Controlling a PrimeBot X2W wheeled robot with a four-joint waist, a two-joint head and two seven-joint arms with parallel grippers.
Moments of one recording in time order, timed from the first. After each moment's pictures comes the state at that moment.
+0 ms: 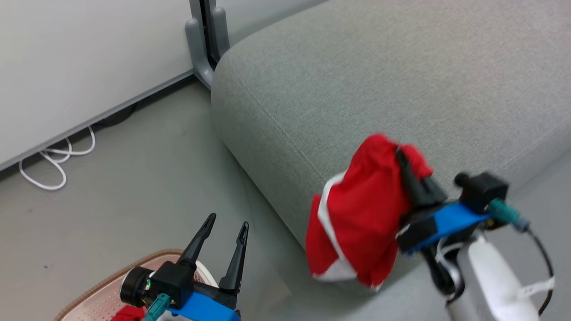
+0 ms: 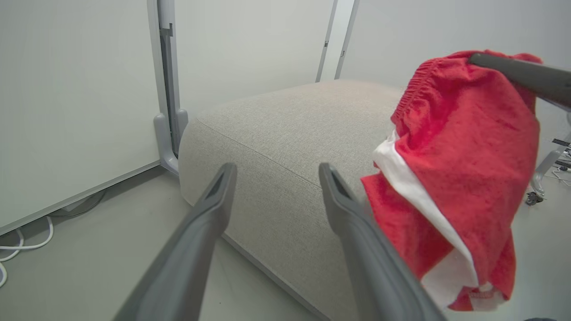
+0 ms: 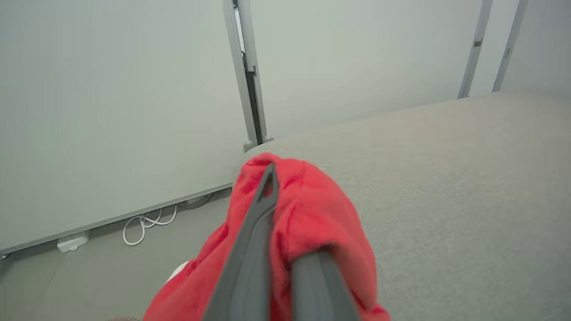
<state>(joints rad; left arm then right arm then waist) -0.06 0.12 -0.34 0.24 -0.21 -0.13 -0.26 -0.34 -0.05 0.14 0.33 0.25 0.13 -0.15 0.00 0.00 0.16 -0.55</state>
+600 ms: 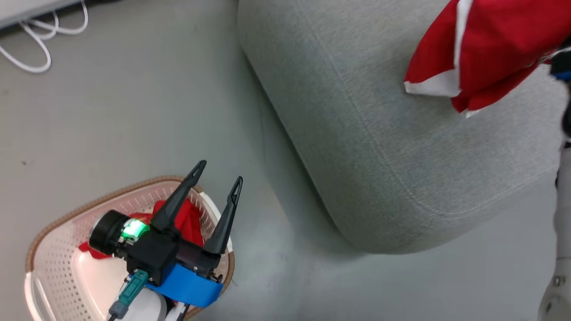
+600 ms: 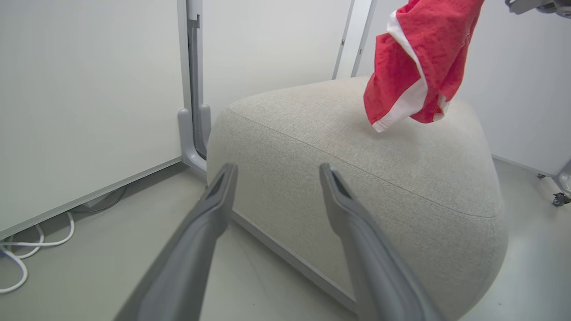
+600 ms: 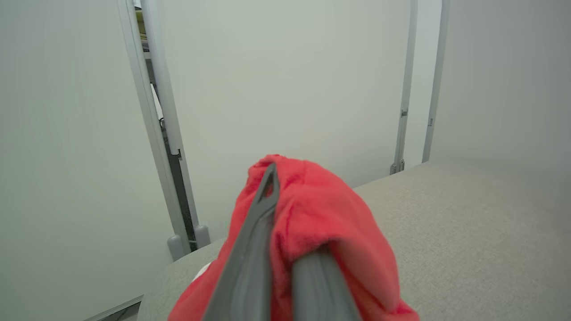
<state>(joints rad) -0.18 0.27 -0.41 0.07 -0.18 -0.13 -0.26 -0.88 -0.17 -0.25 0.53 0.28 0.13 -0.19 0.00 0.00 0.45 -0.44</state>
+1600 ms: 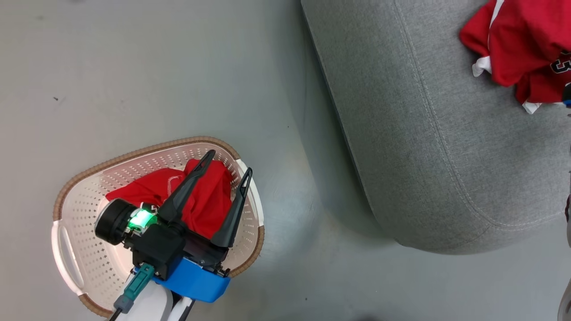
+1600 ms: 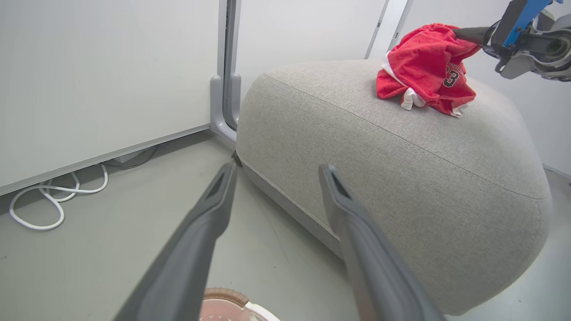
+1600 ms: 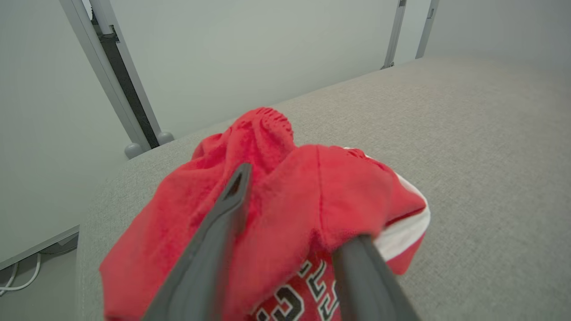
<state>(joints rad) -0.23 0.28 -0.44 0.02 -0.19 -0.12 -0.26 -0.95 -0.25 -0.41 0.90 0.21 0.13 -0.26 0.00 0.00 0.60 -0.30</state>
